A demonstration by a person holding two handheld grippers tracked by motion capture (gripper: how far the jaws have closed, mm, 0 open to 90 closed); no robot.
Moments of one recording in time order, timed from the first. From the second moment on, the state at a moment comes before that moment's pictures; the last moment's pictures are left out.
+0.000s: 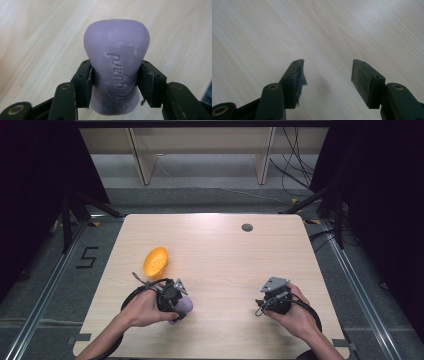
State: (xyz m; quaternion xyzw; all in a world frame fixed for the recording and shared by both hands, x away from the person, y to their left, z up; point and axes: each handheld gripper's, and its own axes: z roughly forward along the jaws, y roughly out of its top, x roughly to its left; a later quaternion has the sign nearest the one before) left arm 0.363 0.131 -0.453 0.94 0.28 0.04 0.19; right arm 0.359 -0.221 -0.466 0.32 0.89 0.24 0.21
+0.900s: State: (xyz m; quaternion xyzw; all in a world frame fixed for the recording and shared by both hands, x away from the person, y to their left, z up) left arm 0.364 0.167 -0.433 0.79 0.50 0.15 0.31; right arm 0.359 -0.221 -0.463 0.32 0.89 0.25 0.22
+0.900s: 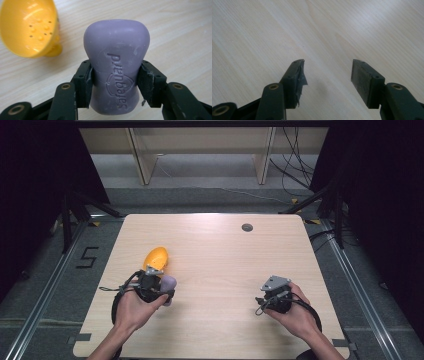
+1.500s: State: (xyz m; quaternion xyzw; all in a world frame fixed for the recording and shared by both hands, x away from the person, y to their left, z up) left arm 0.381 0.184 -0.418 0.77 0.53 0.17 0.31; right arm 0.360 -0.222 -0.462 0.33 0.88 0.26 0.22
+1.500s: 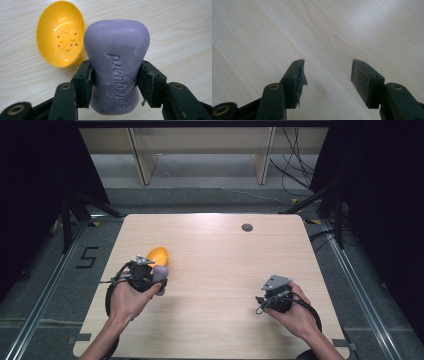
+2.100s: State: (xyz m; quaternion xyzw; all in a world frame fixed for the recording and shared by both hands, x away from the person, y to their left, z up) left arm 0.397 0.193 -0.414 0.76 0.55 0.17 0.31; right arm 0.360 -0.222 -0.462 0.33 0.88 0.26 0.22
